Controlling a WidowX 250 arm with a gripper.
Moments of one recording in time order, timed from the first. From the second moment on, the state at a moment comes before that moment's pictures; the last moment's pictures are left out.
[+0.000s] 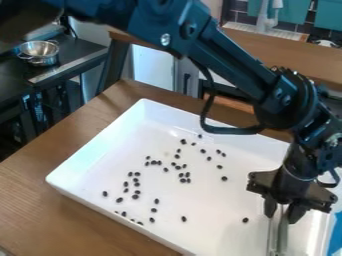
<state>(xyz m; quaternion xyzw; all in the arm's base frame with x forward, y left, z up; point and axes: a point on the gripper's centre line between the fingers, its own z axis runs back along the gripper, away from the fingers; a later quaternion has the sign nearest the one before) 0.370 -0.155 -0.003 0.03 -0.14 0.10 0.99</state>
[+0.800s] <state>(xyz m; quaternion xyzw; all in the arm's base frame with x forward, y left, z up) 0.351 -0.054 -0.005 0.02 -0.11 0.06 0.99</state>
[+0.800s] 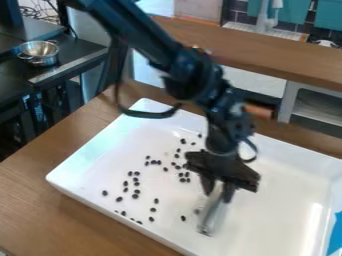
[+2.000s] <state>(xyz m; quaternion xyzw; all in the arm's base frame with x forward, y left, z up) 0.286 0.111 0.000 0.01 -0.08 0.05 1.00</state>
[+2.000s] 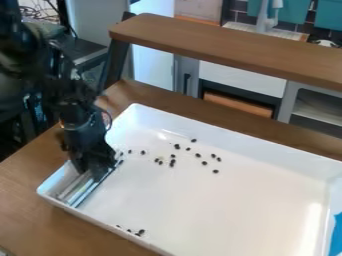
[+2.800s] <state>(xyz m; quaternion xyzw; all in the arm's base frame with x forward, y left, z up) 0.348 -0.073 0.044 -0.05 -0.17 0.10 0.98</state>
